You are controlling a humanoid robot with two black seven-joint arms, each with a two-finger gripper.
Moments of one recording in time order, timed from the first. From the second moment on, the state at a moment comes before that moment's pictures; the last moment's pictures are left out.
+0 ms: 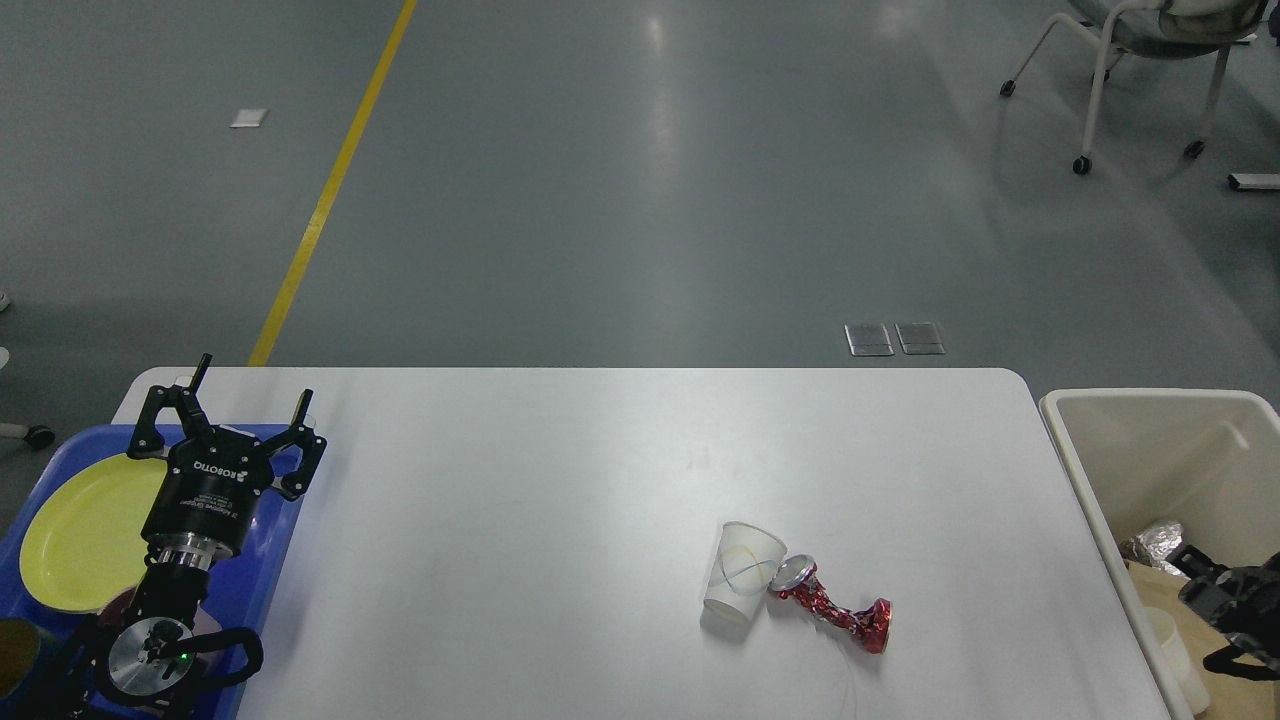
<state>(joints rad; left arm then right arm) -0.19 0.15 -1.53 -0.83 0.28 -0.65 -0.18 0.69 -0.41 -0.91 0.23 0.10 -0.02 -0.25</state>
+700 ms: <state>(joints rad) -0.19 0.15 -1.53 -0.83 0.28 -0.65 -0.18 1.91 -0.33 -1.40 1.20 0.07 0.47 -0.27</state>
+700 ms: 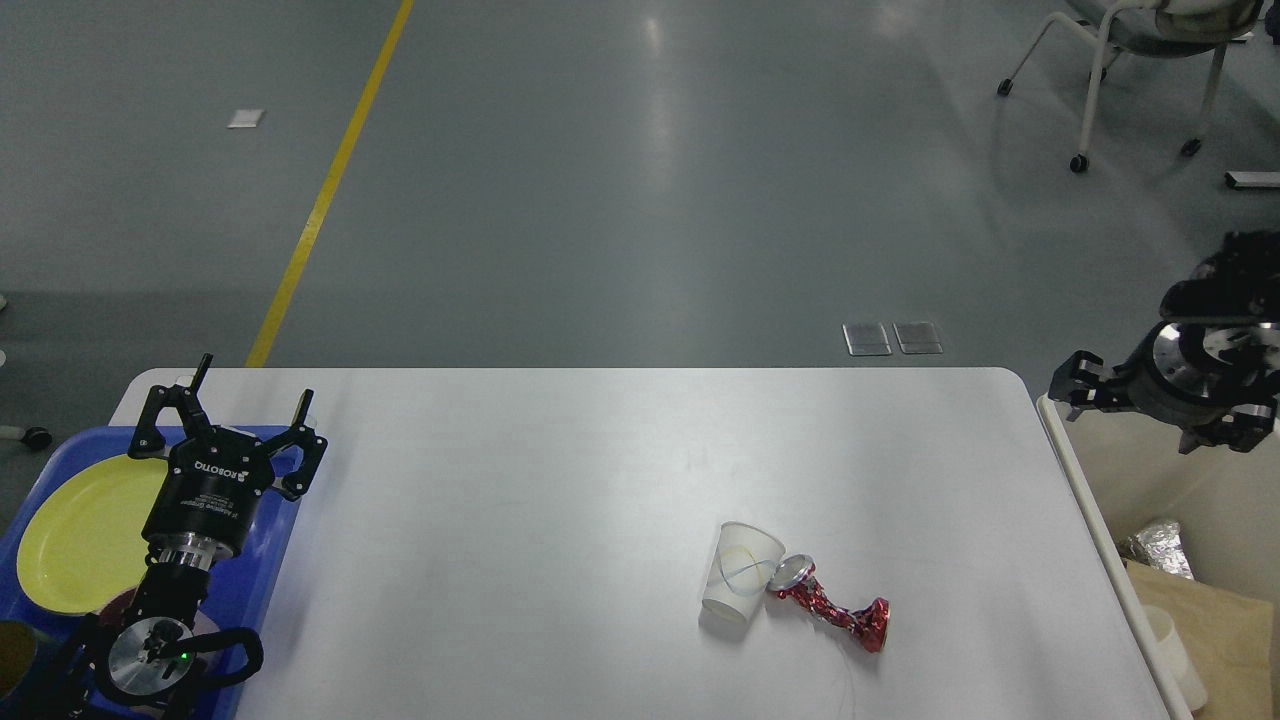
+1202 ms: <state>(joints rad) -0.19 0.15 -1.53 -0.83 0.28 -0.65 -0.18 2.44 -0.22 -1.26 1.60 0.11 0.76 -0.27</state>
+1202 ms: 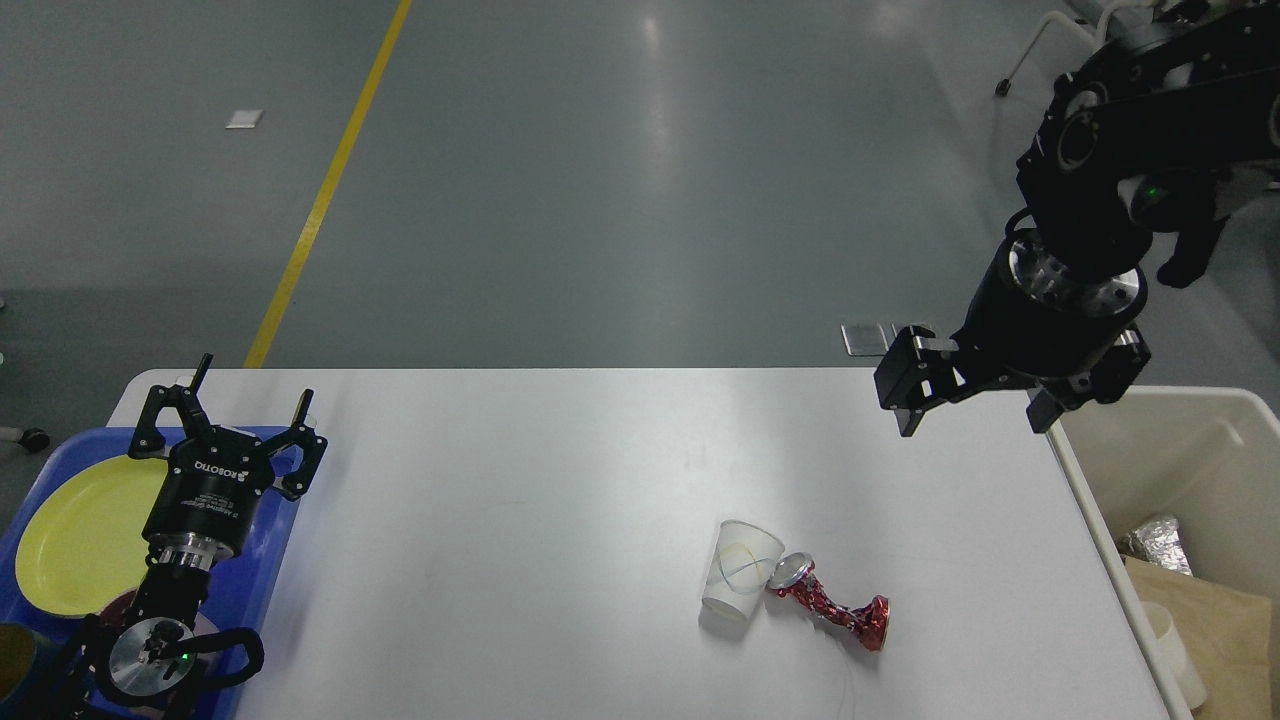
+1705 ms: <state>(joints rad) -0.19 0.15 -1.53 -0.83 0.28 -0.65 -0.18 2.53 -0.22 -1.25 1.71 0.15 0.68 -0.27</state>
